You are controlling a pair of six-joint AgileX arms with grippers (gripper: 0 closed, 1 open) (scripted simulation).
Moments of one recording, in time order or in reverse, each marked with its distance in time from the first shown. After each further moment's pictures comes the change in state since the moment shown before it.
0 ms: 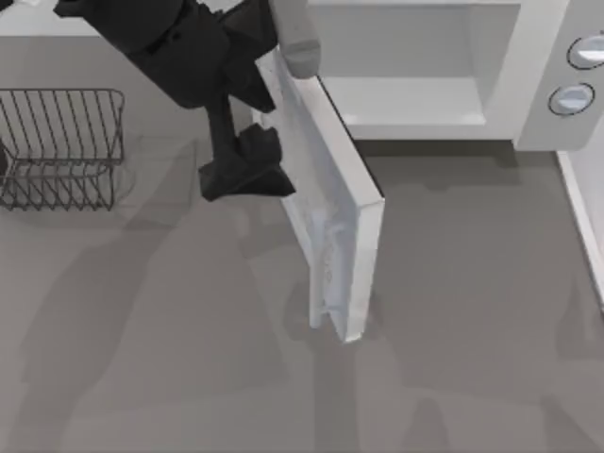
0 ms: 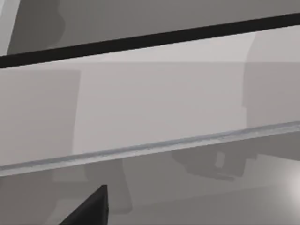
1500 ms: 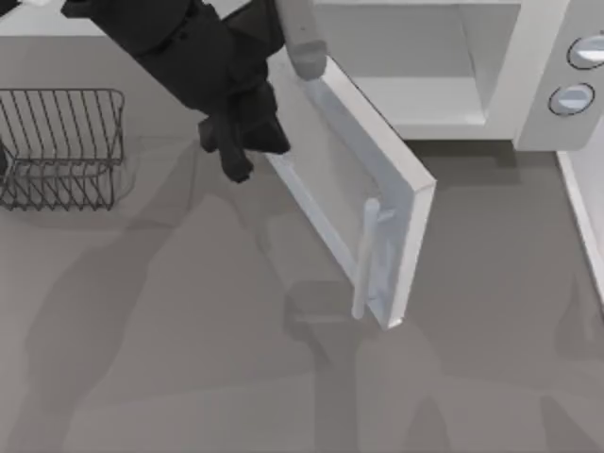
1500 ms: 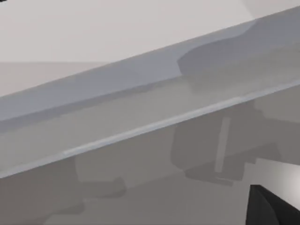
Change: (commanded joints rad) left arm -0.009 0.007 0.009 0.002 -0.003 -0.009; right arm 0.000 0.000 0.000 0.000 0.000 0.000
